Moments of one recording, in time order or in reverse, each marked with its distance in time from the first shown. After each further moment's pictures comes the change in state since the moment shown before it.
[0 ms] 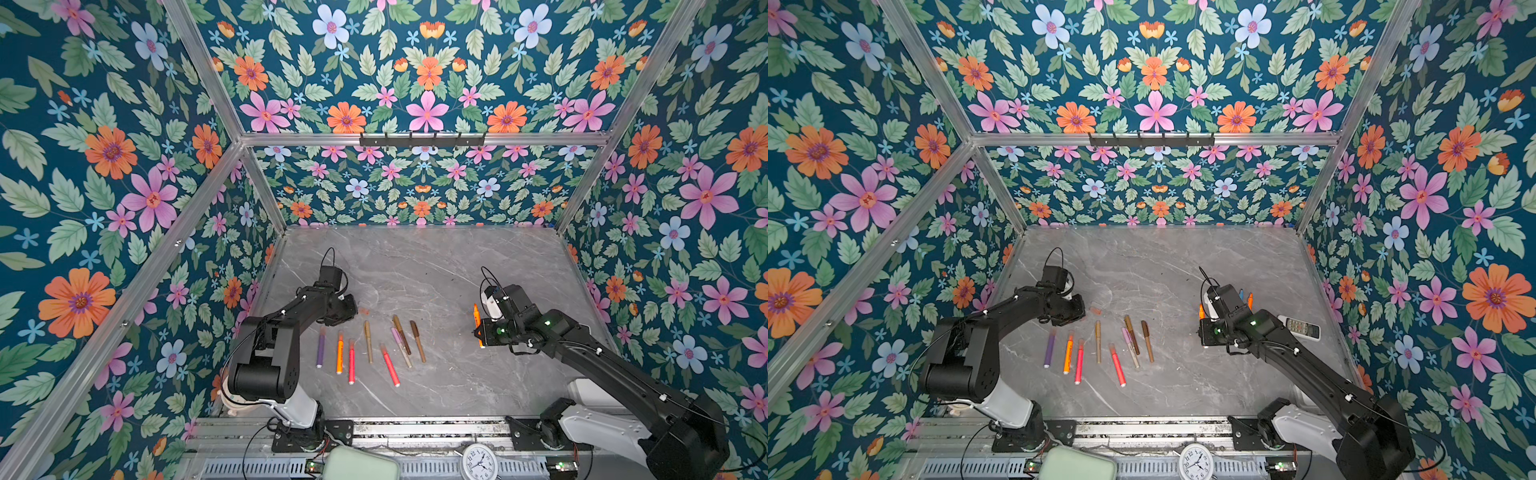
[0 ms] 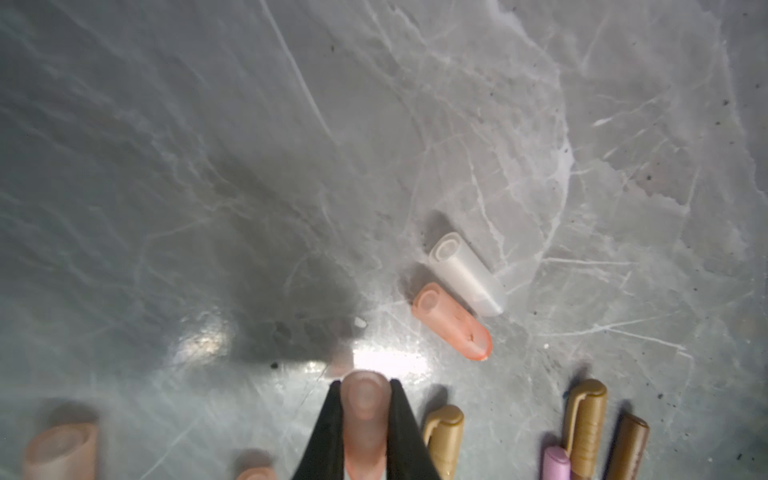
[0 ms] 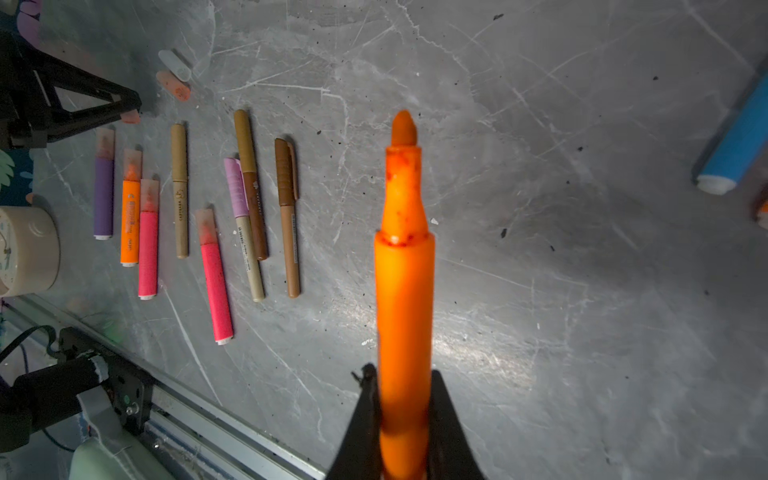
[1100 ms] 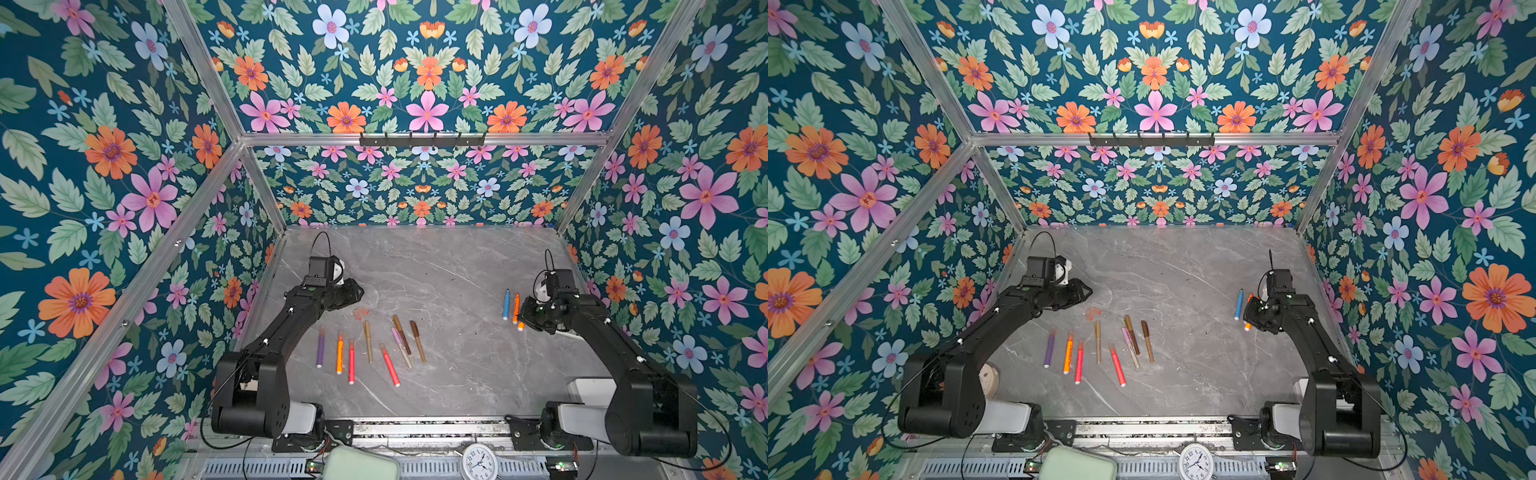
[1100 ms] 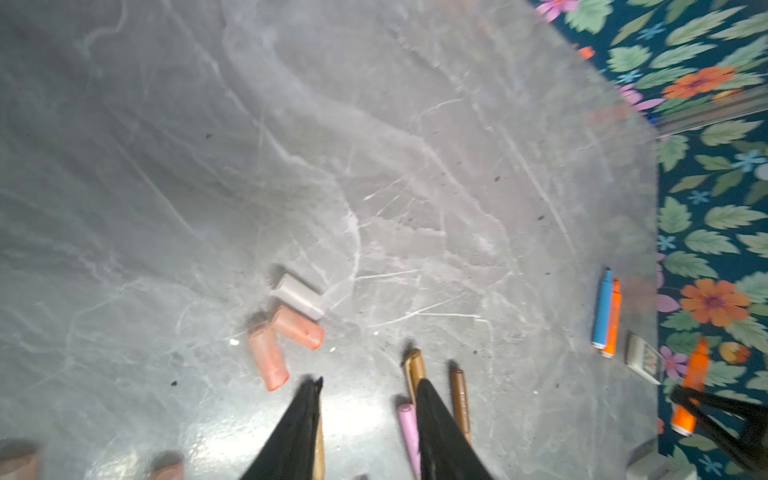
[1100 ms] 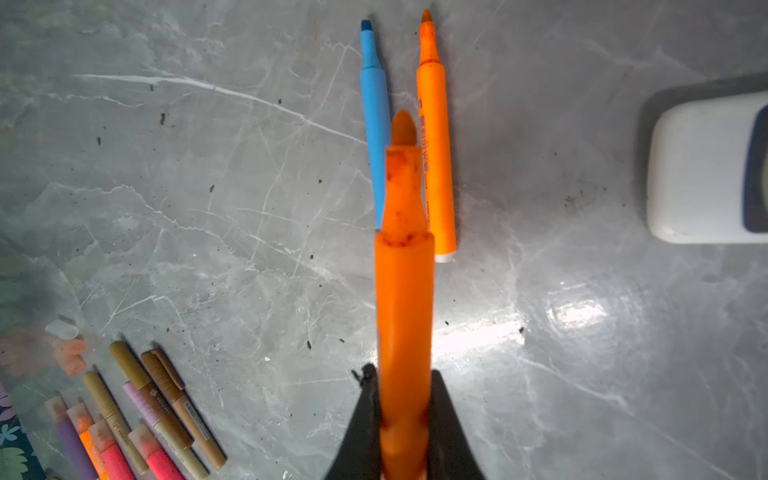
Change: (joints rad) left arm 0.001 -0.241 0.040 0.068 0.188 0.009; right arm -0.606 0.225 0.047 0.014 -0.079 -0.030
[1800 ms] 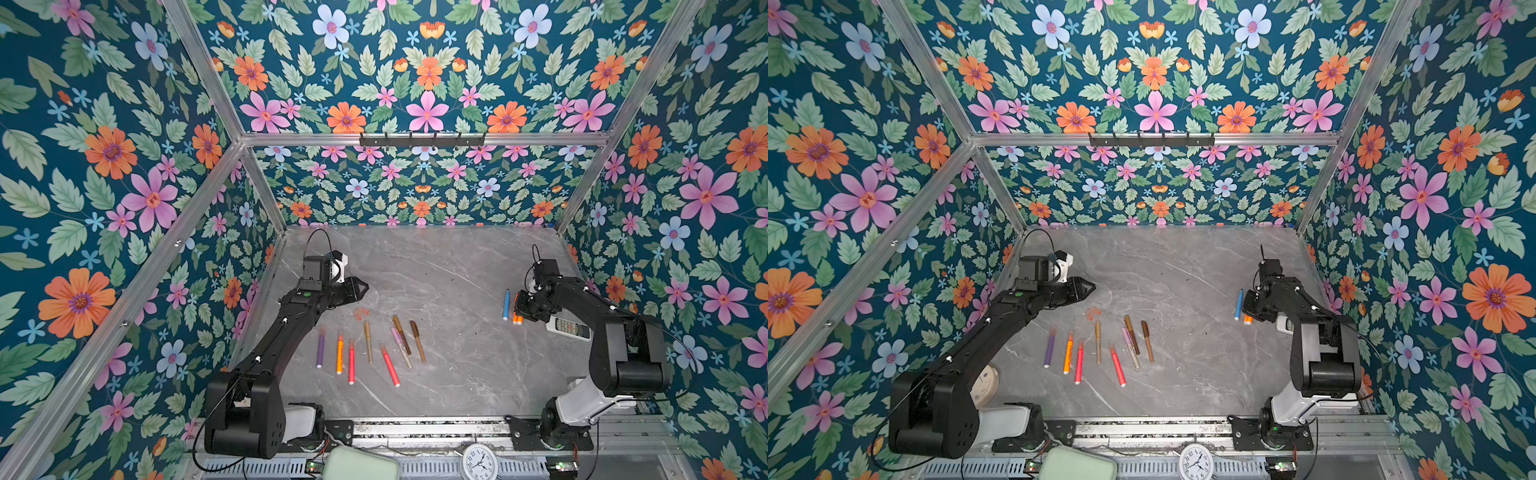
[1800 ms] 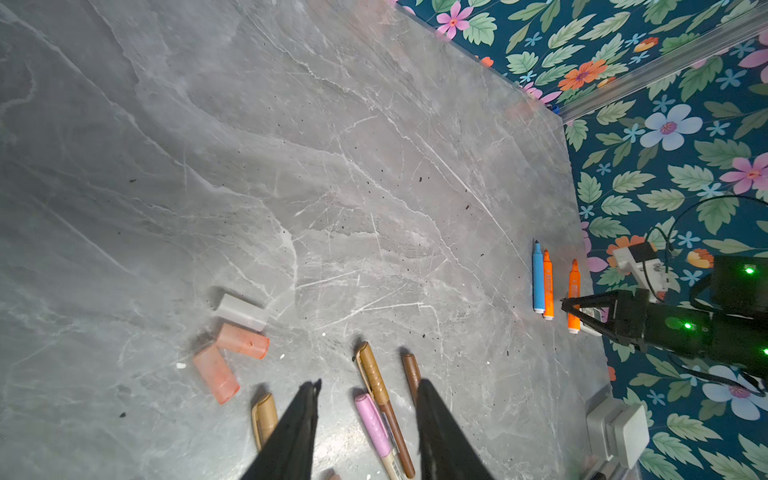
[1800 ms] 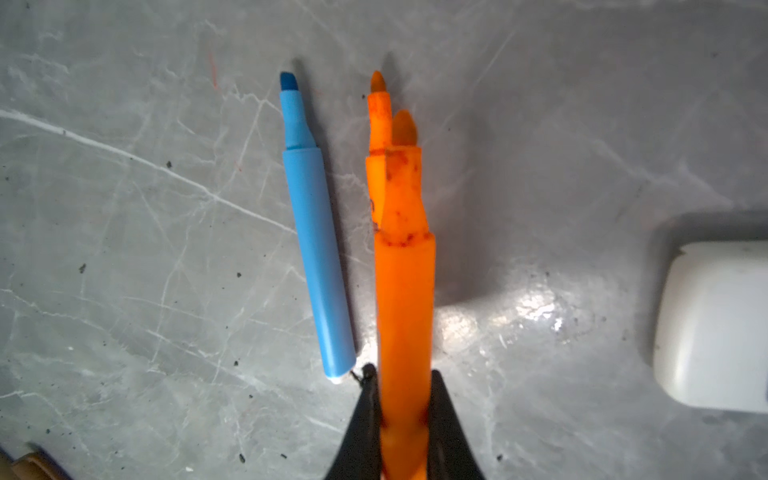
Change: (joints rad) left arm 0.000 -0.069 -0.034 0.048 0.108 0.046; right arm -0.002 0.303 0.138 0.055 0.101 -0.059
